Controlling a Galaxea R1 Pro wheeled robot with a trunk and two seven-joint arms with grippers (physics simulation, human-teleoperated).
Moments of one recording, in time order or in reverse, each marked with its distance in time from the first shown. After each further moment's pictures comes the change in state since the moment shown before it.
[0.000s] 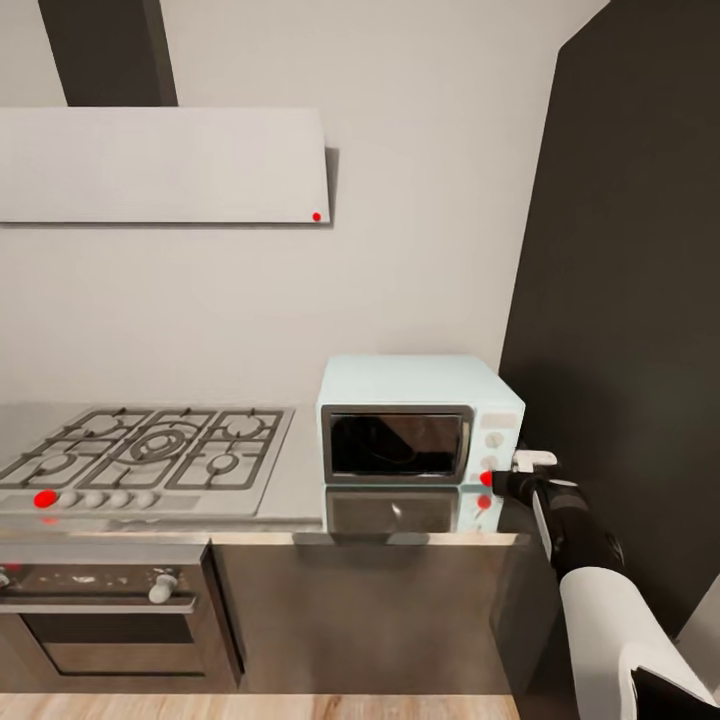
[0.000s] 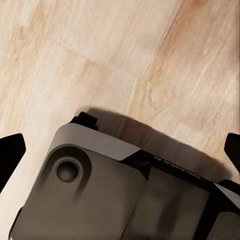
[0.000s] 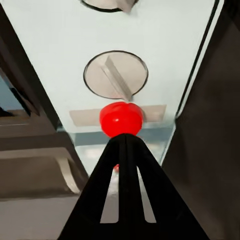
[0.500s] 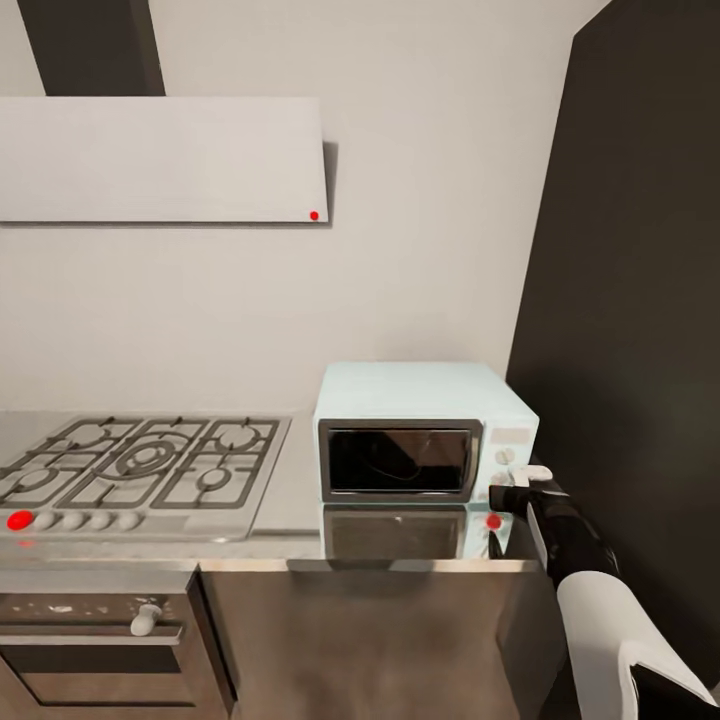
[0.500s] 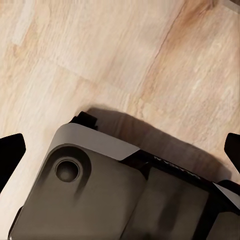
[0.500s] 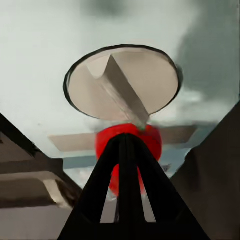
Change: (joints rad) left arm 0.000 0.000 0.002 0.000 0.002 0.000 0.000; right arm 0.000 -0.005 0.000 0.095 0.005 -0.003 -0.045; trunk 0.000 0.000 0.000
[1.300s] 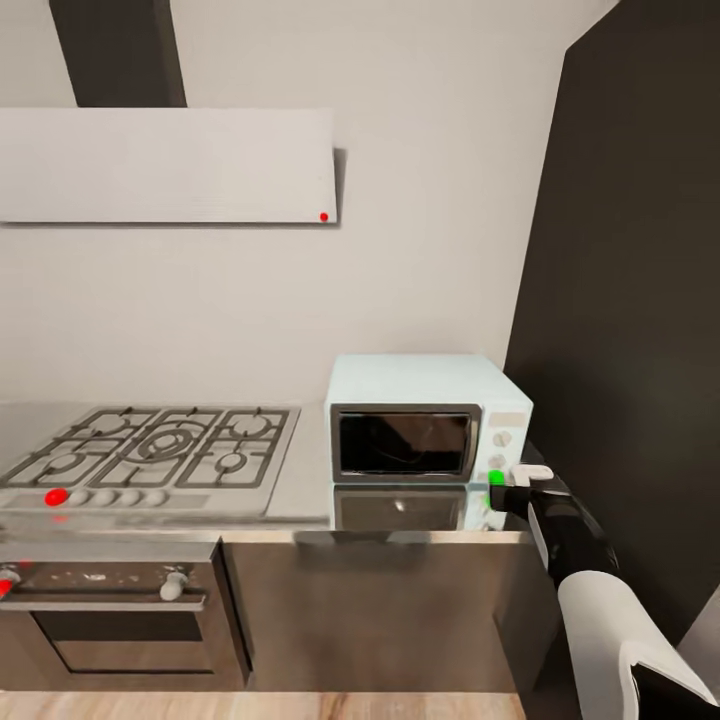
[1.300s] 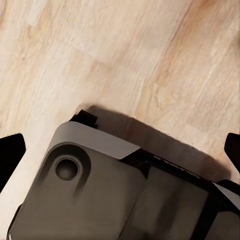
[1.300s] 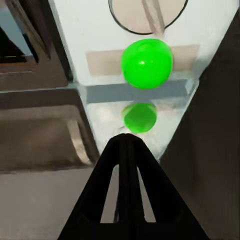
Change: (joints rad) left arm 0.000 -0.001 0.003 0.002 0.006 0.001 0.003; right arm 0.000 -0.003 0.003 -0.001 0.001 0.000 0.004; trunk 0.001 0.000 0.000
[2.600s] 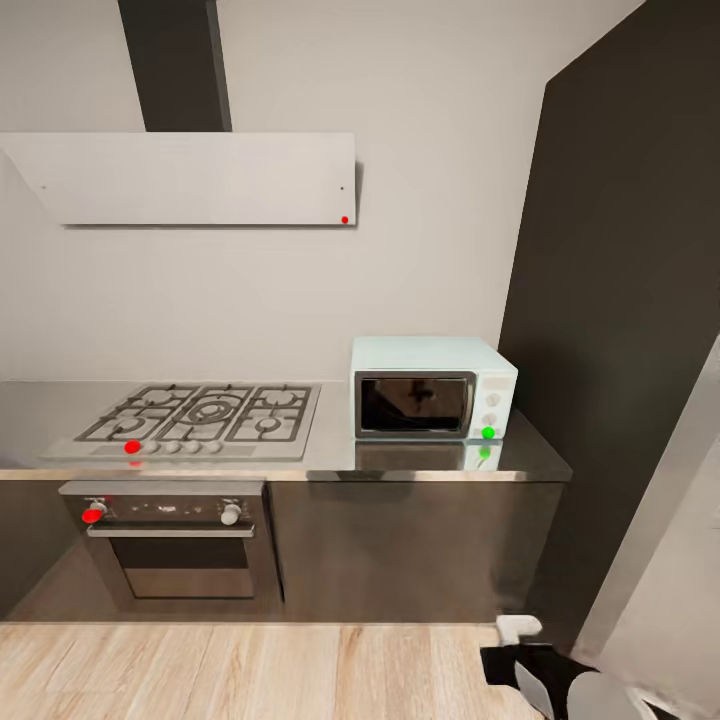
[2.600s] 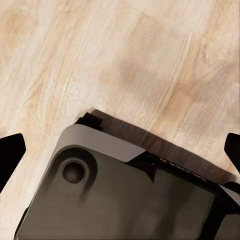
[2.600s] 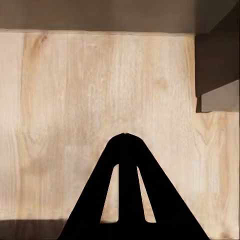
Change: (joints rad) left arm 0.000 0.012 -0.003 0.004 -0.009 -0.003 -0.004; right arm 0.113 -0.052 0.005 0.726 0.052 -0.336 -0.217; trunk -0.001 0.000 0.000
